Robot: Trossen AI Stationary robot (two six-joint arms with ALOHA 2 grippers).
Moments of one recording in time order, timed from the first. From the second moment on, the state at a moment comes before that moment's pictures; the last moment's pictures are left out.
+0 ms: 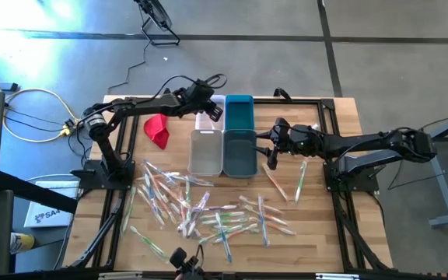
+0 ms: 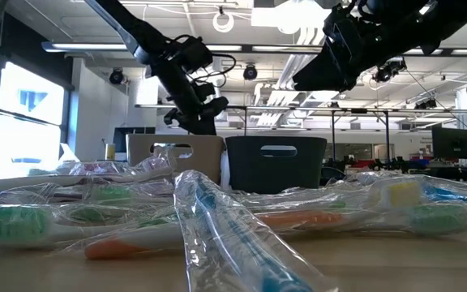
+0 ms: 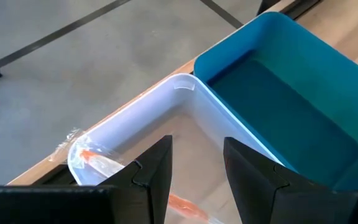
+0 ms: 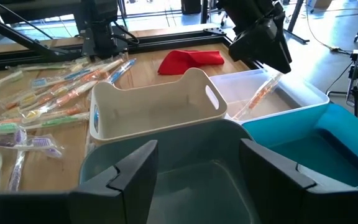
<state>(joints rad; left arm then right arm) 0.57 1.74 1.20 -0.16 -0.23 -0.21 -0.16 1.12 0.55 0.24 0.11 0.06</state>
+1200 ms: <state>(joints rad) 0.57 1.74 1.20 -0.16 -0.17 -0.21 -0.16 1.12 0.55 0.24 0.11 0.06</state>
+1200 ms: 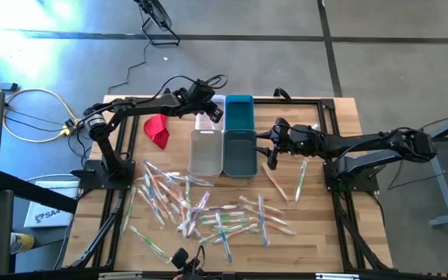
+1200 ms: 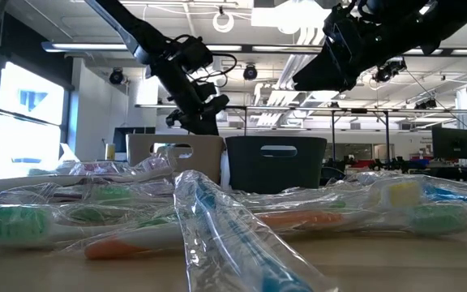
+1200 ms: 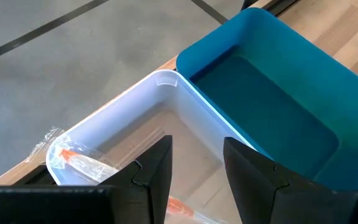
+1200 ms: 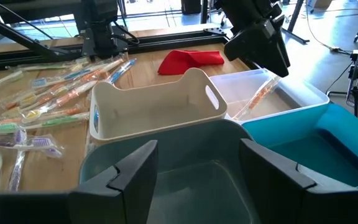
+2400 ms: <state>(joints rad) 0.52 1.74 1.20 -0.12 -0.14 -0.03 -0.16 1.12 0.55 0.24 0.11 0.06</state>
